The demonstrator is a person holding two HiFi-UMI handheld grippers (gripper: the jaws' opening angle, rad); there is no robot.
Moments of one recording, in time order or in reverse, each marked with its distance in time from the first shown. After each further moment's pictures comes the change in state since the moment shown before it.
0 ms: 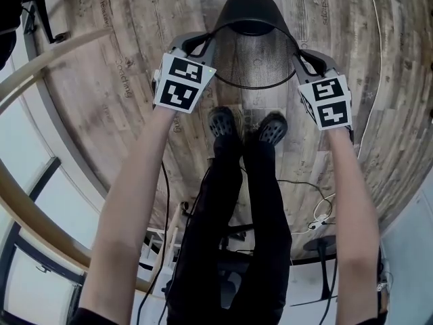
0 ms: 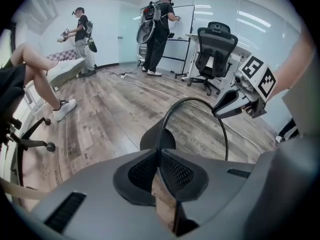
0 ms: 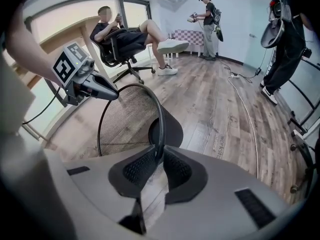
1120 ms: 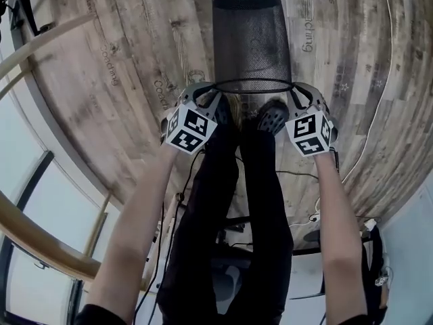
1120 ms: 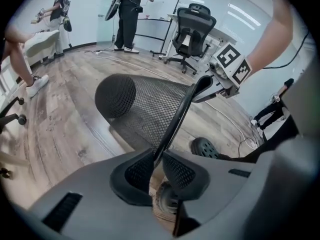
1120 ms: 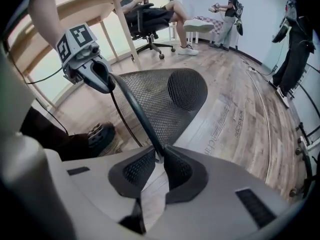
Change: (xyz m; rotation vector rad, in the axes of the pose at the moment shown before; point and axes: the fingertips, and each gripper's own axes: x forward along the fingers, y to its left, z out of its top) left arm 0.010 -0.147 -0.186 0.067 0.184 -0.230; right arm 0.026 0.082 -0.181 -0.167 0.155 0.047
